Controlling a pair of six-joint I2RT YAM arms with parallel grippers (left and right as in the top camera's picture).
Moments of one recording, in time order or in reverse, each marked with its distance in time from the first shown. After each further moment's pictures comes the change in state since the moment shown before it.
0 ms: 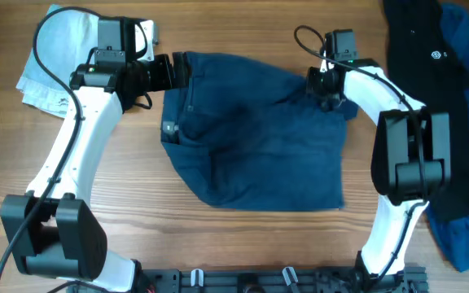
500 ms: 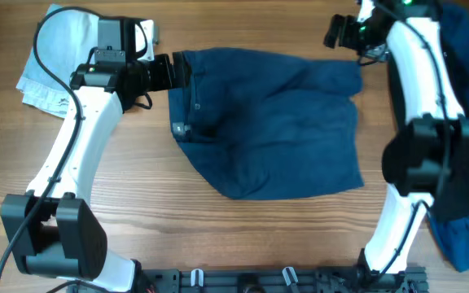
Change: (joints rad) left arm 0.000 0.002 0.000 -0.004 0.001 -0.001; right arm -0.126 0.033 0.670 -0.686 -0.131 -0.079
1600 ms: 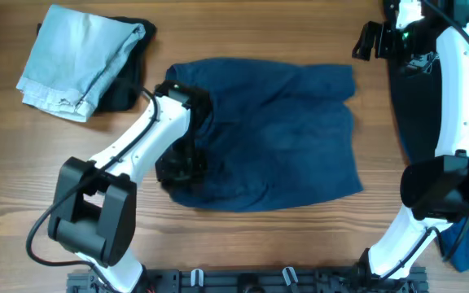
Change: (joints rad) left arm -0.333 0.129 -0.102 -0.841 -0.151 -0.373; right arm -0.095 -0.176 0.031 -0.313 -0.040 -0.134
